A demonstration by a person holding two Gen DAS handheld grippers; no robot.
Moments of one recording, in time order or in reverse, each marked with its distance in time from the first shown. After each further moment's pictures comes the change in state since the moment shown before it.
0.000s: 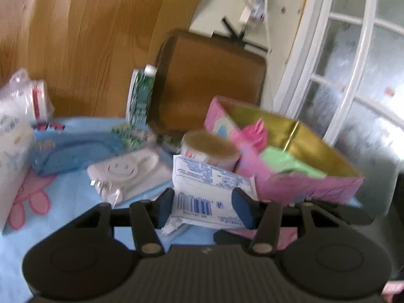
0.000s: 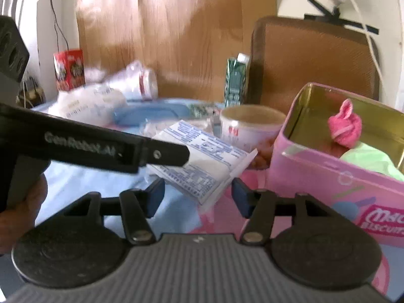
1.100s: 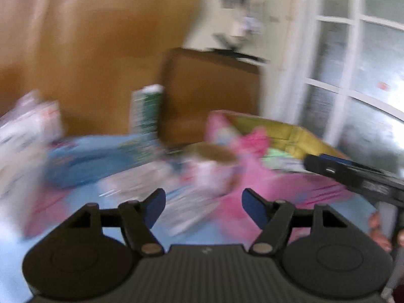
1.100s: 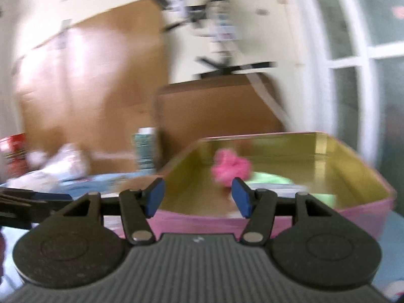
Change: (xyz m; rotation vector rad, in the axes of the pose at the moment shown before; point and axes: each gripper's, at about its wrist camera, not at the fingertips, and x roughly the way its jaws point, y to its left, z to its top) left arm -0.020 0.012 -0.017 0.036 -0.053 0.080; right arm -0.077 -0.075 0.005 0.189 -0.280 -0.216
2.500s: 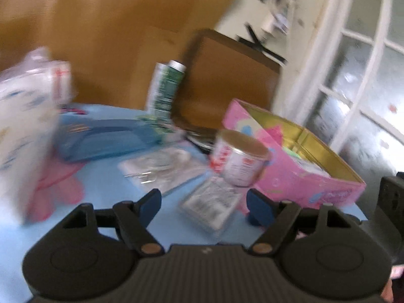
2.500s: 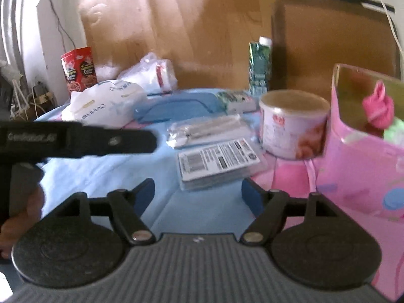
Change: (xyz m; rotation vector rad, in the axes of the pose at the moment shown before) left arm 0.033 0.043 0.005 -0.088 0.086 -0.120; right arm 0.079 0.124 -0.041 -0.098 0.380 0.268
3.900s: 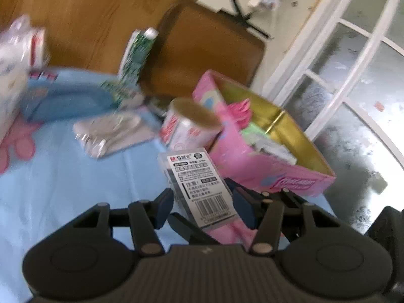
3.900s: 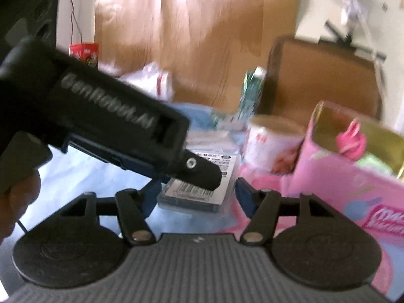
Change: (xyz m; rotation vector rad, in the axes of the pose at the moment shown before) left arm -0.011 -0.052 0.001 -0.103 0.115 -0.069; right arm -0.037 0.025 -0.024 -0.198 -0.136 -0.130
